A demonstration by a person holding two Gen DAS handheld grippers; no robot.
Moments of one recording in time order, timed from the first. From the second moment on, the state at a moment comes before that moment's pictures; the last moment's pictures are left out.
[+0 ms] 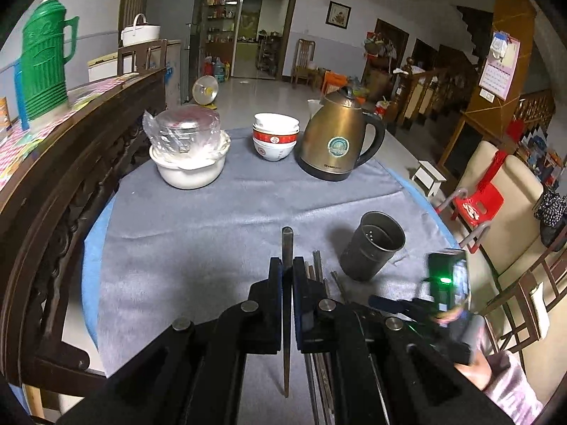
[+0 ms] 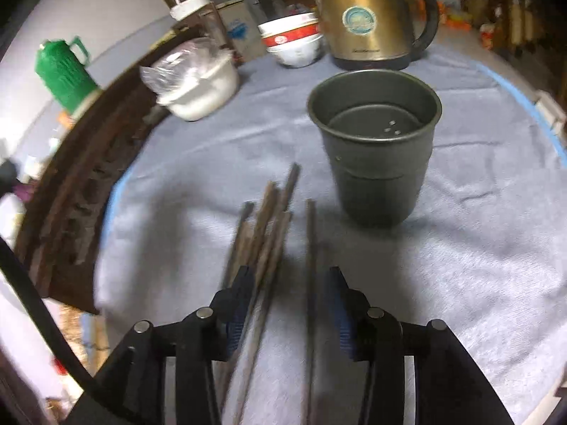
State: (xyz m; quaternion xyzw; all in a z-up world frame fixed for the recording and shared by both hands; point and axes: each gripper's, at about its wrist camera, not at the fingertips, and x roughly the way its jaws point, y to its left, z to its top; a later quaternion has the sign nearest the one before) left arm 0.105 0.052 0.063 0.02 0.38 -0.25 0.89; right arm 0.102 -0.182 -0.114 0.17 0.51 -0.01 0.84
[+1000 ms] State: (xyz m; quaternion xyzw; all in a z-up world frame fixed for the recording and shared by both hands) left arm 0.121 -0.016 0.151 -0.08 0.26 -0.28 0.92; right arm 0.027 -0.263 0.068 0.23 0.12 -0.03 0.97
